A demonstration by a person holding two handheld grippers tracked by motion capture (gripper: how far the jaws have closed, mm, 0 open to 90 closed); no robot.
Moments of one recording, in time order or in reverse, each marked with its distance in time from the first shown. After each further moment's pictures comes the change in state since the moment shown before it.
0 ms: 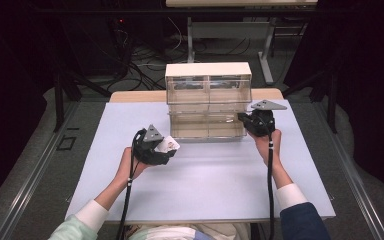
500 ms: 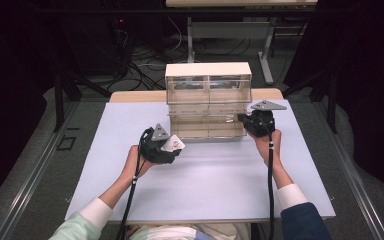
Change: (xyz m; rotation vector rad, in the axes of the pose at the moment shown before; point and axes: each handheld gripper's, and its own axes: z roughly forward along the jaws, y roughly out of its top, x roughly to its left) left arm -0.007 0.008 0.011 0.005 0.000 0.025; right arm -0.001 -0.002 0.001 0.008 0.007 -0.002
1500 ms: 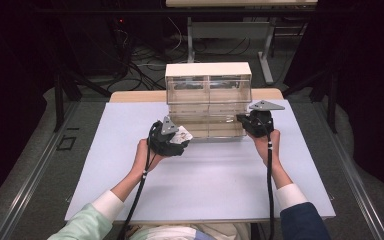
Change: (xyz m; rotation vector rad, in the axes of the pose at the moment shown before) left arm -0.007 0.027 0.014 -0.047 0.069 -0.001; right arm 0.004 0.000 0.002 0.007 -0.003 -0.010
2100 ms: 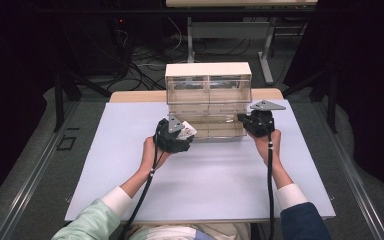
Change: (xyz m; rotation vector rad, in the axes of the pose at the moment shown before) left arm -0.006 0.009 0.014 -0.050 0.070 -0.007; right arm -0.002 0.000 -0.002 -0.005 -0.002 0.001
